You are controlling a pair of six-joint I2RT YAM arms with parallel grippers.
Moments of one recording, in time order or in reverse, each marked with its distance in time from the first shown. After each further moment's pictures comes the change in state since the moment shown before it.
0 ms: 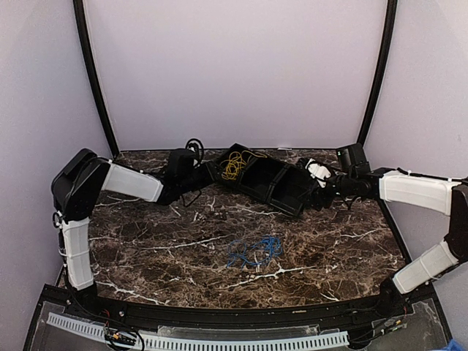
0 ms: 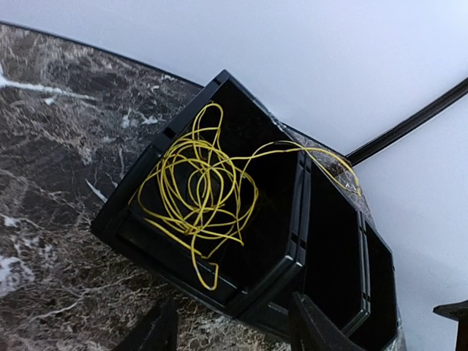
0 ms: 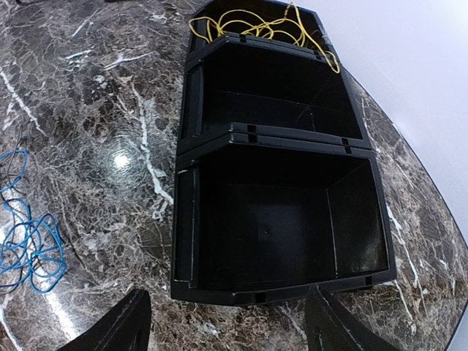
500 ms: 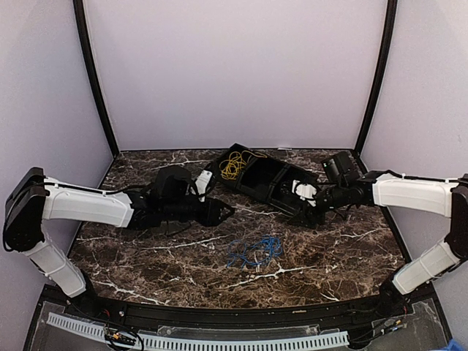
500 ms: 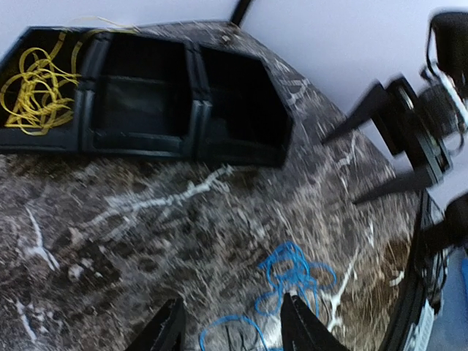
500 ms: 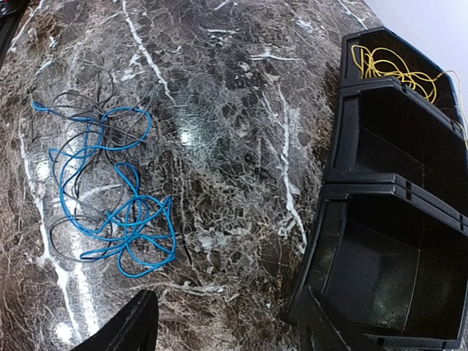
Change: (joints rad) left arm -0.232 -0.478 -0.326 -0.242 0.133 0.389; right arm 0.123 0.004 -0.003 -0.142 -0.166 -0.185
